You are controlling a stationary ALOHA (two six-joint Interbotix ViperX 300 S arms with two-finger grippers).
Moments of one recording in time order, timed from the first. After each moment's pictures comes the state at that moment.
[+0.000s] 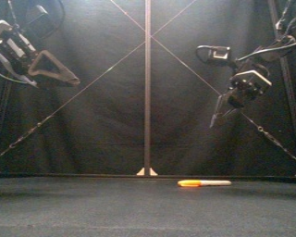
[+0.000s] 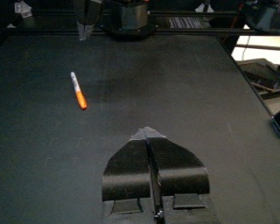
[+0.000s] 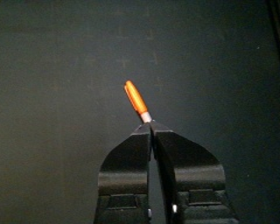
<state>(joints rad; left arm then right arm) -0.04 -0.61 1.19 0.00 -0.29 0.00 -0.25 -0.40 0.93 -0.27 0.25 -0.02</state>
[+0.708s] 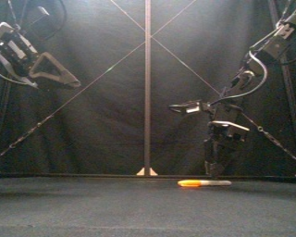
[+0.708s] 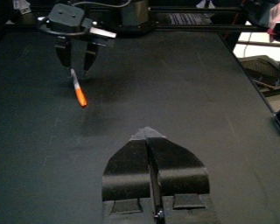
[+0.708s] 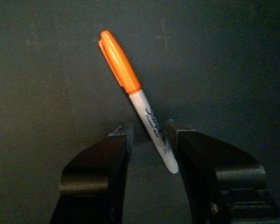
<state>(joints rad) -0.03 -0.60 1.19 0.00 -0.29 0.00 -0.34 -0.01 0.79 -0.29 0.33 -0.02</state>
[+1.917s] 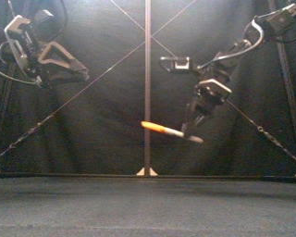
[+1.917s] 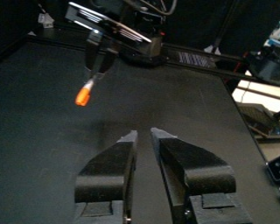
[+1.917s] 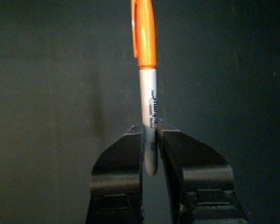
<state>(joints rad) -0.01 -0.60 1.18 -0.19 -0.42 0.00 -0.19 -0.15 0.66 -0.29 0.33 0.01</state>
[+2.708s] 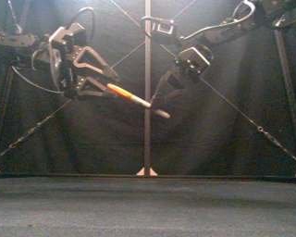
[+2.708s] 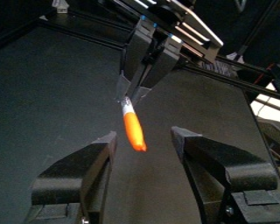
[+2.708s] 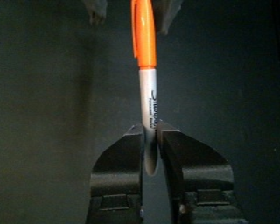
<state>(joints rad) 0.01 -0.30 1.01 -0.29 -0.50 0.00 -0.08 -0.07 0.51 -0.31 0.26 0.00</state>
